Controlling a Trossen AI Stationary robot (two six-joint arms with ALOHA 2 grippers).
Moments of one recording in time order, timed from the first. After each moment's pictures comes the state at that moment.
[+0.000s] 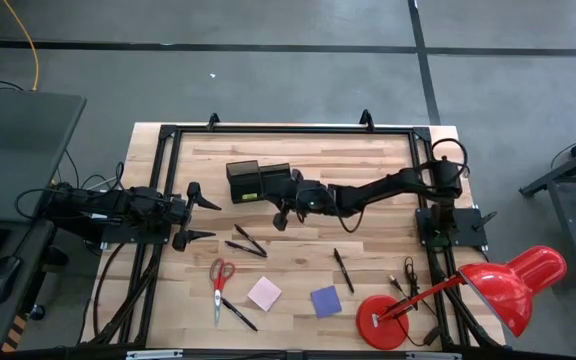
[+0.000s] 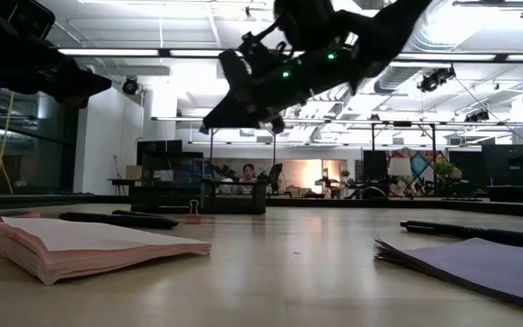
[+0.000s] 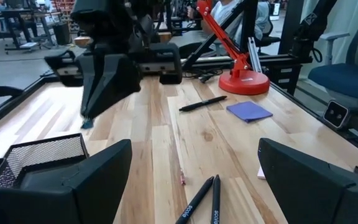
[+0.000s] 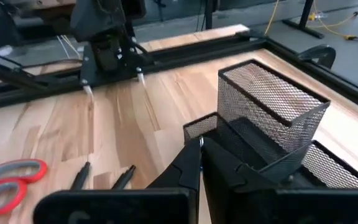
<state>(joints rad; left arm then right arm) -0.03 0.06 0.08 -0.18 -0.02 0.03 -0.02 1.95 1.12 0.51 0.23 0.16</state>
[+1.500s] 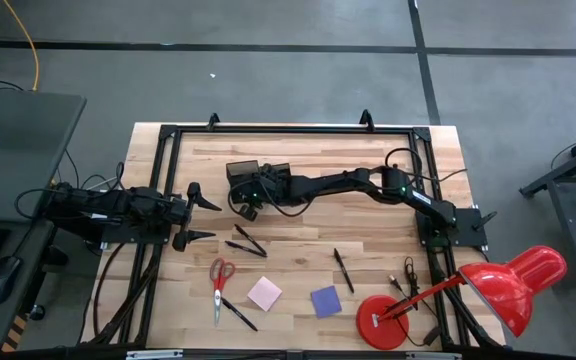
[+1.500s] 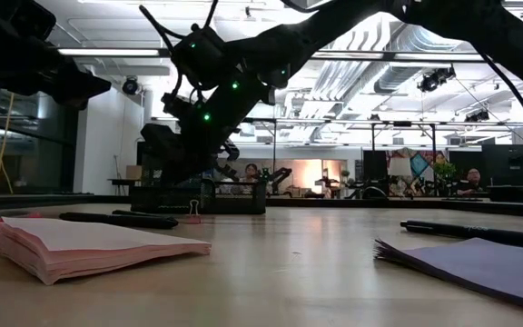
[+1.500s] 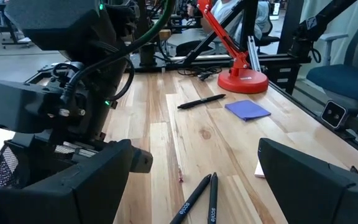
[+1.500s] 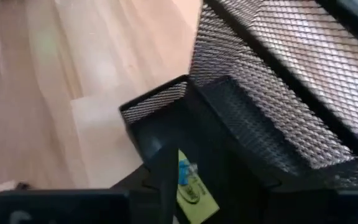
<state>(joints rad) -0.03 0.06 0.08 -0.19 -0.02 0.01 -0.08 2.39 1.86 -0.21 0.30 0.16</state>
